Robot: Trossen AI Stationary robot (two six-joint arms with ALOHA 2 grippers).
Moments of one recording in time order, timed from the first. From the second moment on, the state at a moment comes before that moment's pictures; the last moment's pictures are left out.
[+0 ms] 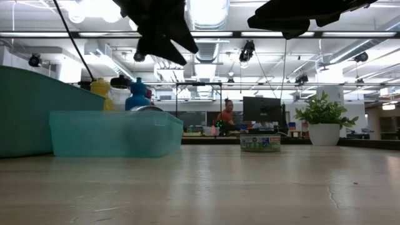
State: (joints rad) left arm -0.12 1.51 1.11 -0.36 -0.37 -0.41; right arm 0.54 1.46 0.71 0.37 0.52 0.00
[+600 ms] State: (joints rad) left arm -0.06 1.44 1.10 -0.27 -0.19 -0.15; right arm 0.53 1.46 0.71 0.38 0.55 0.00
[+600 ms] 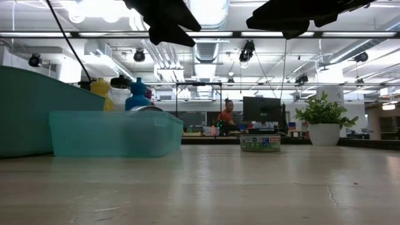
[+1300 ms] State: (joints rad) left arm -0.06 1.44 1.10 -0.27 -0.20 -0.19; right arm 0.53 1.46 0.71 0.38 0.60 -0.02
